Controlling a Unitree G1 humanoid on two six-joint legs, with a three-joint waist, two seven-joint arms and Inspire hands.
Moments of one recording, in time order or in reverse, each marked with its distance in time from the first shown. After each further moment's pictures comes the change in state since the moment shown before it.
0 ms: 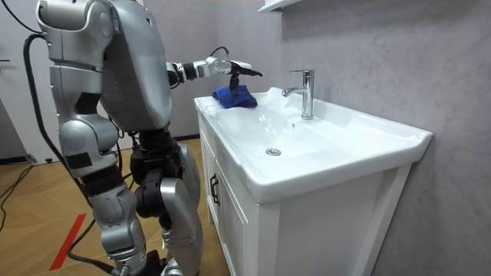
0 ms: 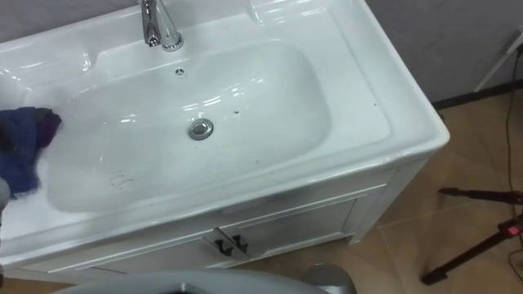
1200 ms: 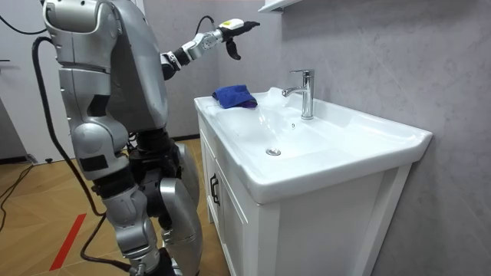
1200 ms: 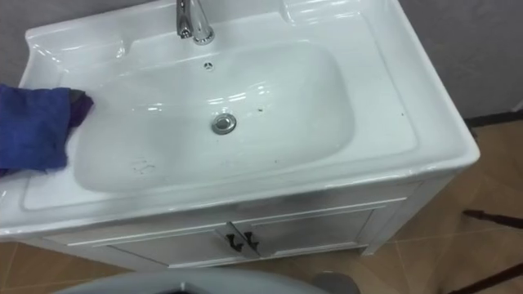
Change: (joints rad) left arm -0.112 0.138 0.075 -0.205 -0.042 -0.088 0.185; right arm 0.029 0.000 0.005 0.039 0.047 -0.044 -0.018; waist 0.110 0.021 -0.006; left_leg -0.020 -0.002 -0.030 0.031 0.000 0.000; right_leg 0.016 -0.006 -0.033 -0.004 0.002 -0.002
